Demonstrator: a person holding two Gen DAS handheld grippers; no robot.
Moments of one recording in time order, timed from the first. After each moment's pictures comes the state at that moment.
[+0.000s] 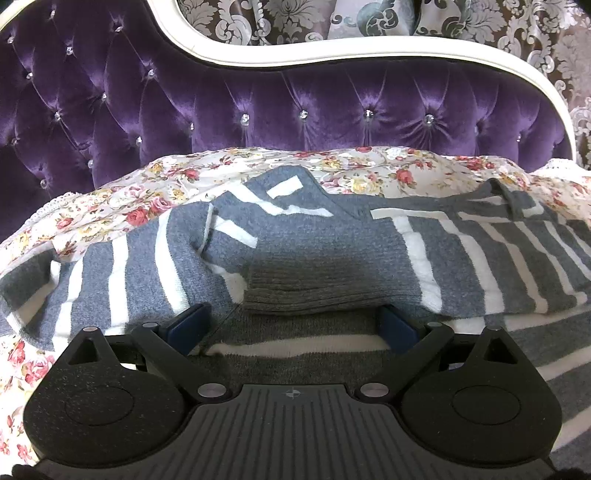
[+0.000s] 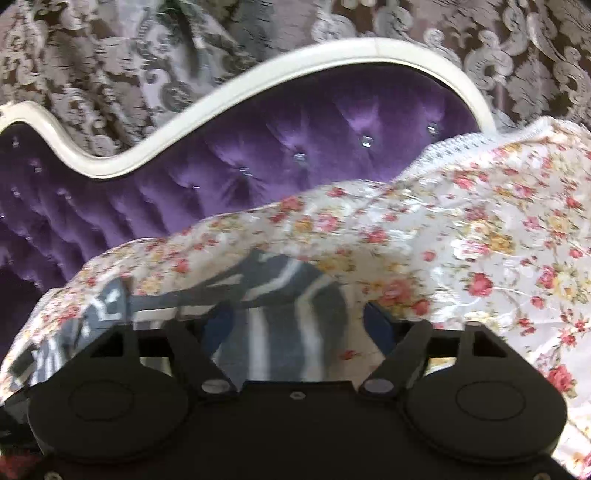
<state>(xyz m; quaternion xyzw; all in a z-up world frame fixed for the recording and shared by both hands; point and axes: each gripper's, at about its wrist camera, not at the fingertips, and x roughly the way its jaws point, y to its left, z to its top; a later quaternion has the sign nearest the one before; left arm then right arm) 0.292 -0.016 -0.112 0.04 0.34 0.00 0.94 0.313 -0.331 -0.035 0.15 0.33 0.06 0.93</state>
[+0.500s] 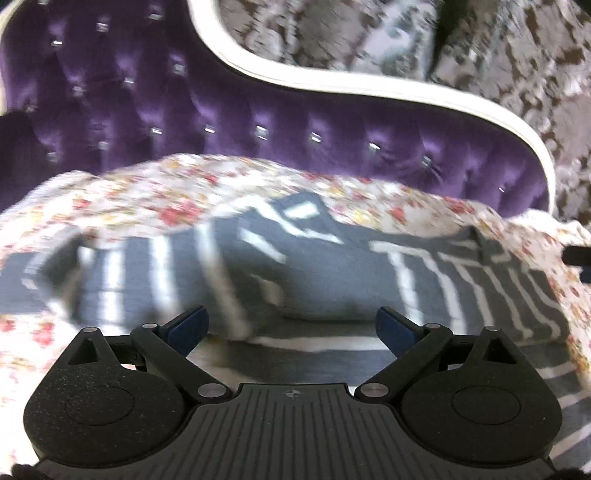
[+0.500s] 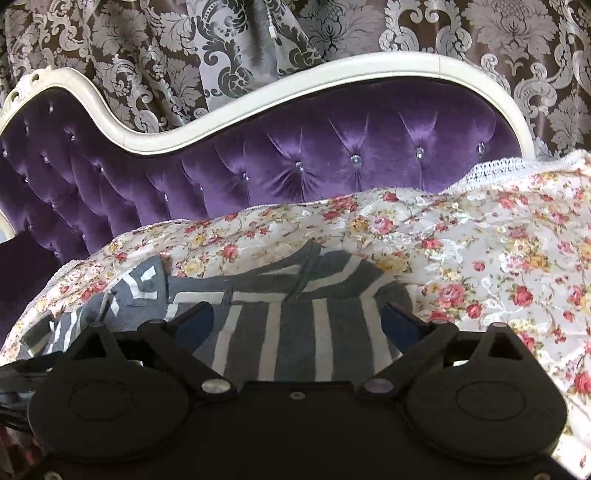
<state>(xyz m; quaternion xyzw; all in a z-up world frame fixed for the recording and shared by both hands) 0.265 0.032 -0.071 -0.04 0.34 -0.02 0.94 0.310 -0.288 -0.029 0.12 0.33 0.09 0.93</state>
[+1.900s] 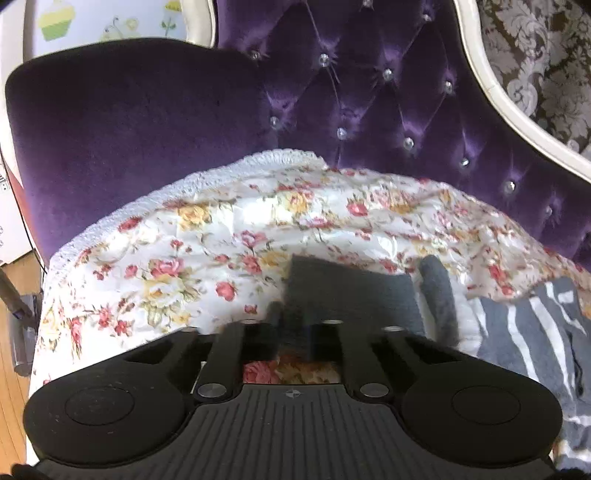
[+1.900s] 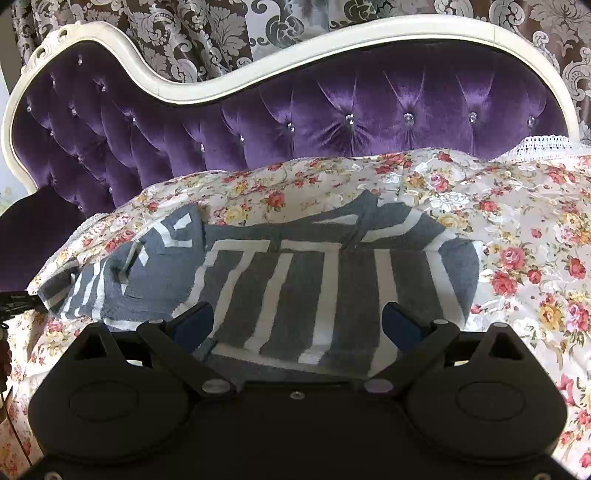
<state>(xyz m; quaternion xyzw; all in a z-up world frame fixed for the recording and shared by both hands) 0.278 0.247 -0.079 -0.12 0.34 0.18 0.92 0.307 -0.248 -0.050 0.09 0.37 0.14 0.91</state>
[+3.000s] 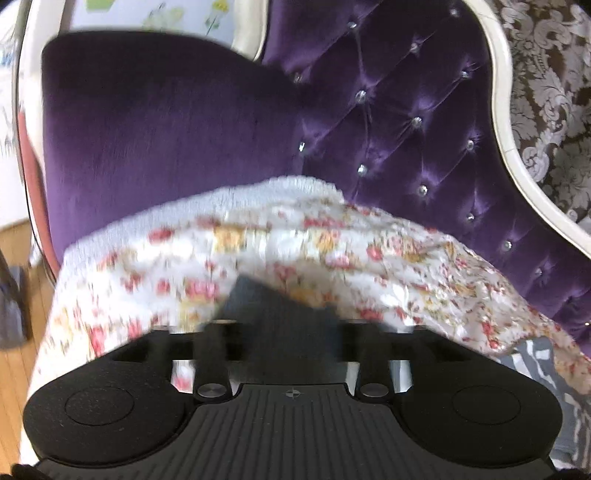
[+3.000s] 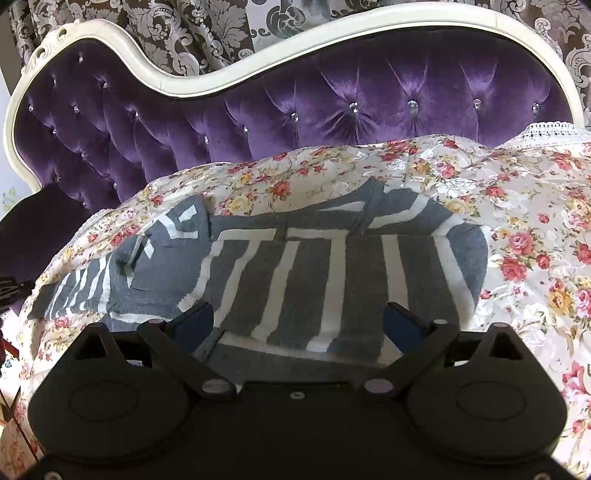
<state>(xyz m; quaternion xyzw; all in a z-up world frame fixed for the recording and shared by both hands) 0.263 0.290 -0.065 -0.21 0.31 0.18 0.91 0.305 -0.246 -0.054 0.10 0.38 0.15 0.91</state>
